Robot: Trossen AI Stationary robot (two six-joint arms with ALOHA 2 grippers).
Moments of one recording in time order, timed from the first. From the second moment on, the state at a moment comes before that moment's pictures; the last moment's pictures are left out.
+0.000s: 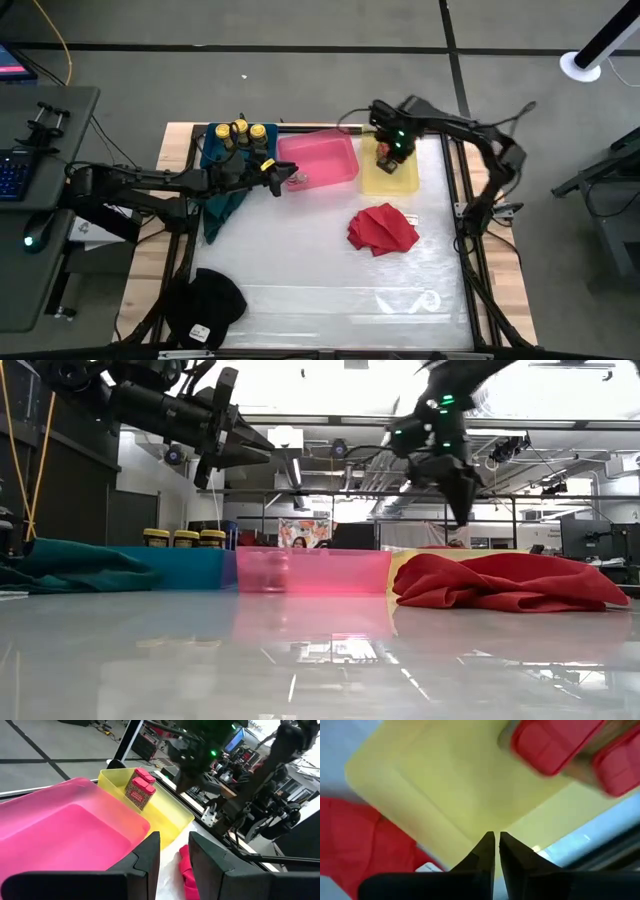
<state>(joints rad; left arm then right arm) 0.23 1.15 0.51 0.46 -0.16 -0.57 -0.63 1.75 1.49 -1.37 0.03 0.07</state>
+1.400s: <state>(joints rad) 0.24 1.15 0.51 0.46 -0.16 -0.55 -0.66 1.65 1.15 -0.71 0.21 0.06</state>
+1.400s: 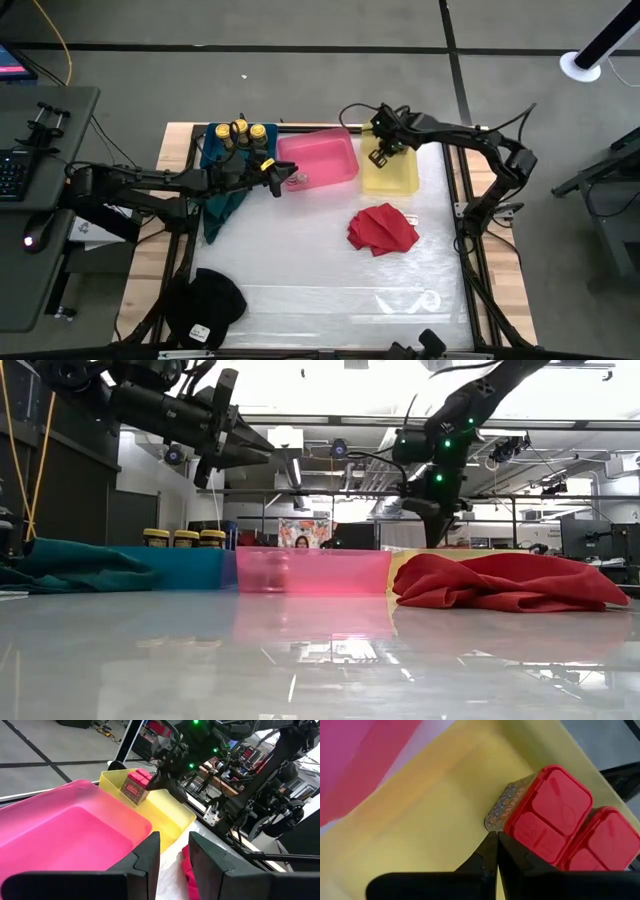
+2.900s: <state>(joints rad) 0.08 0.33 0.12 0.50 -0.07 -0.44 -0.55 1.18 1.15 -0.73 -0.31 0.32</state>
